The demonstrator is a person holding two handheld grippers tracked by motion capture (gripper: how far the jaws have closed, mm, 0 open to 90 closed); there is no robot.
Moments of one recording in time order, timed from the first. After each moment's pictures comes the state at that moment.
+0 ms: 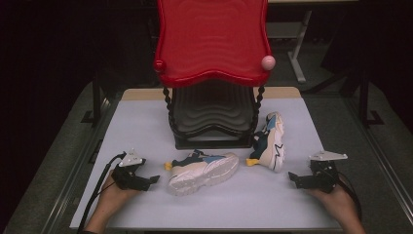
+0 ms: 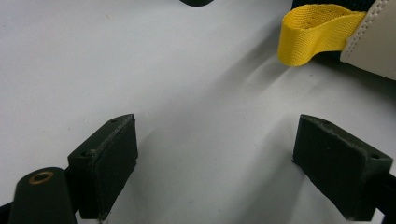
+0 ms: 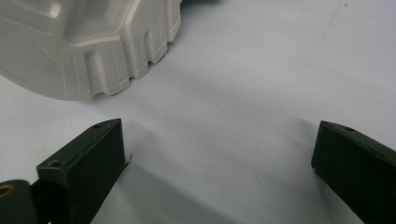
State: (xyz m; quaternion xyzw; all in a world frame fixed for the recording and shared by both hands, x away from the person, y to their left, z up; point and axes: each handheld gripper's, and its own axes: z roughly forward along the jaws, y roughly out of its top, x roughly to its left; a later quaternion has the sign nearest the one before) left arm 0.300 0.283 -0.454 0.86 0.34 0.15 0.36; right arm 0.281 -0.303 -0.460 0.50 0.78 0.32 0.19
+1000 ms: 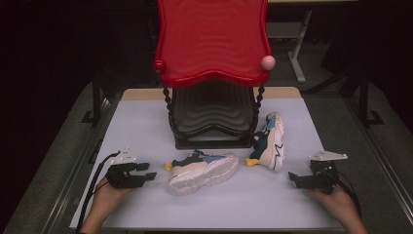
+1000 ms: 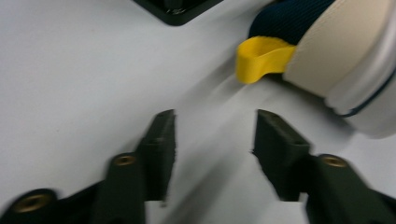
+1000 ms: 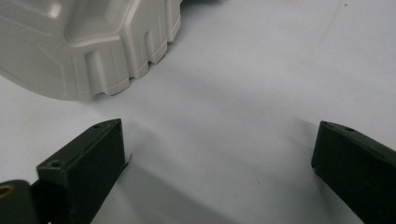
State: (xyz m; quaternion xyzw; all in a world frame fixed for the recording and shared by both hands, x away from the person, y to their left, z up) left arm 0.289 0.289 -0.430 0.85 0.34 0.10 0.40; right arm 0.281 -0.303 -0.460 0.50 0.78 0.32 0.19
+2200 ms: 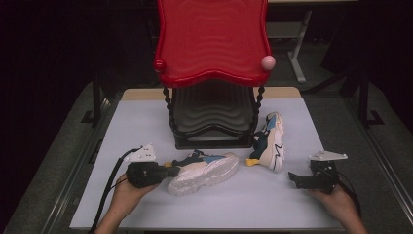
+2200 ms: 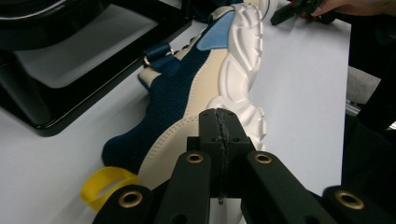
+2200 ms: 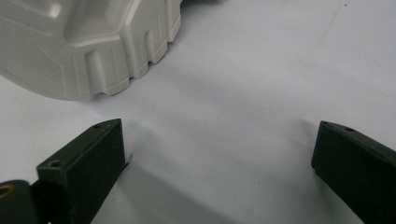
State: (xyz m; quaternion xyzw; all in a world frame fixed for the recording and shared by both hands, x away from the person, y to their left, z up) left arm 0.277 0.217 -0.389 0.85 0.24 0.04 0.47; right arm 0.282 -0.303 -0.460 0.50 0.78 0.32 0.19
